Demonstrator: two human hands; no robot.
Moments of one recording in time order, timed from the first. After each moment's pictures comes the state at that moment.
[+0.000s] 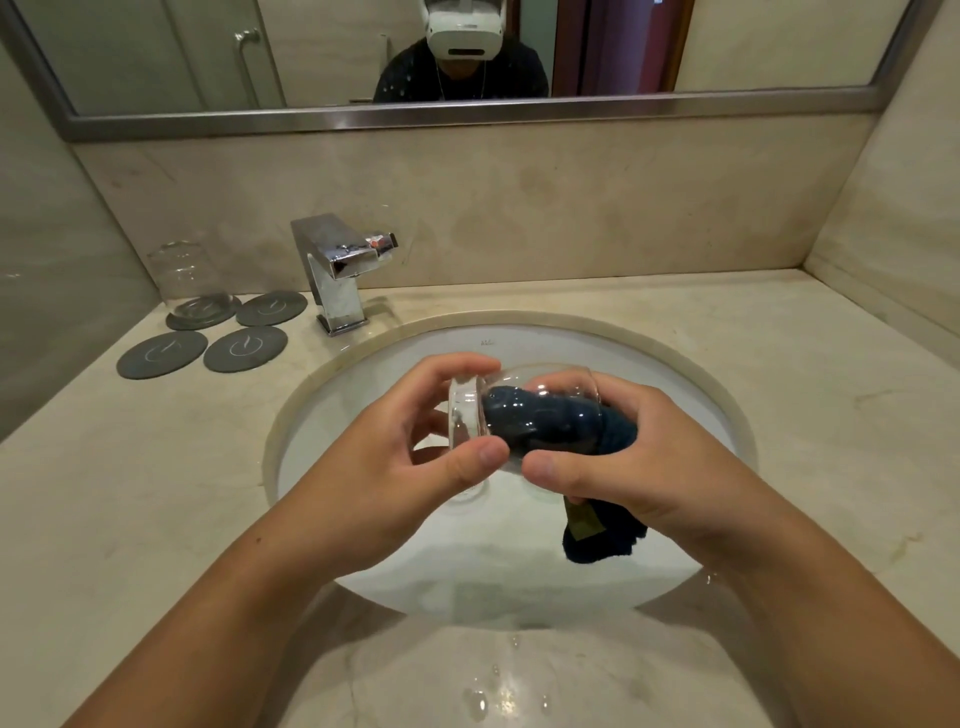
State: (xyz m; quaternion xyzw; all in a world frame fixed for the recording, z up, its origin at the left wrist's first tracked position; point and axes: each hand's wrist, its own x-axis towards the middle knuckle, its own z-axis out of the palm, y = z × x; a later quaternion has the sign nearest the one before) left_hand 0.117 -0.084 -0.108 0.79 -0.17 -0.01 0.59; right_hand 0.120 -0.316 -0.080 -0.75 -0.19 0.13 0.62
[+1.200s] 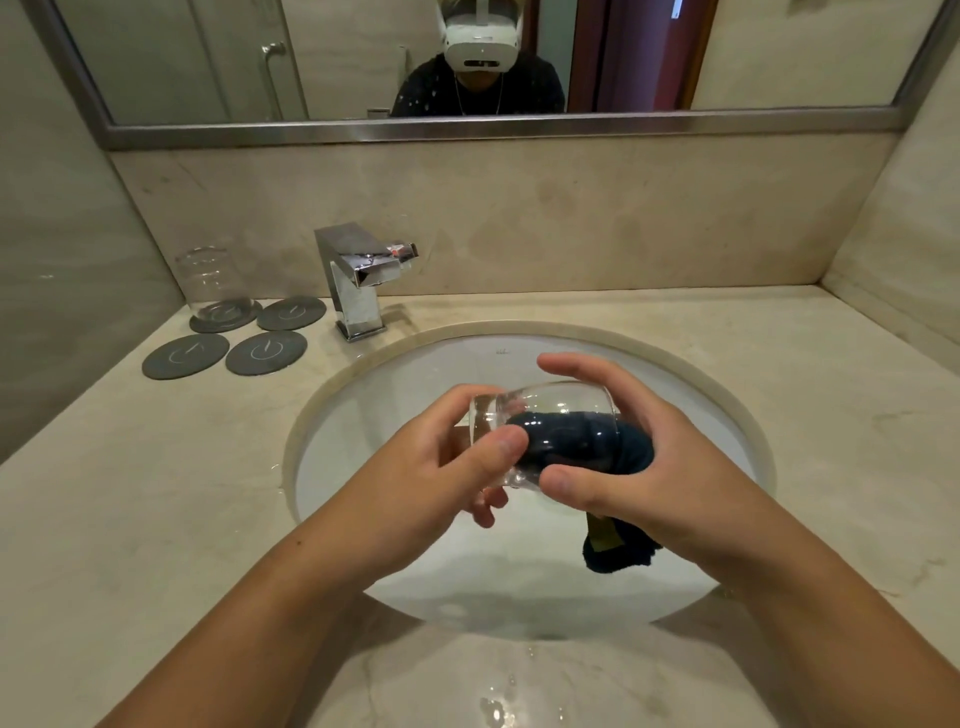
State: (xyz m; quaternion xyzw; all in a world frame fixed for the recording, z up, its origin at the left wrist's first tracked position) left_hand 0.114 -0.093 -0.107 0.77 -0.12 -0.06 0.62; right_hand 0.118 -0.310 -0.082 -0.77 -0.20 0.07 0.60
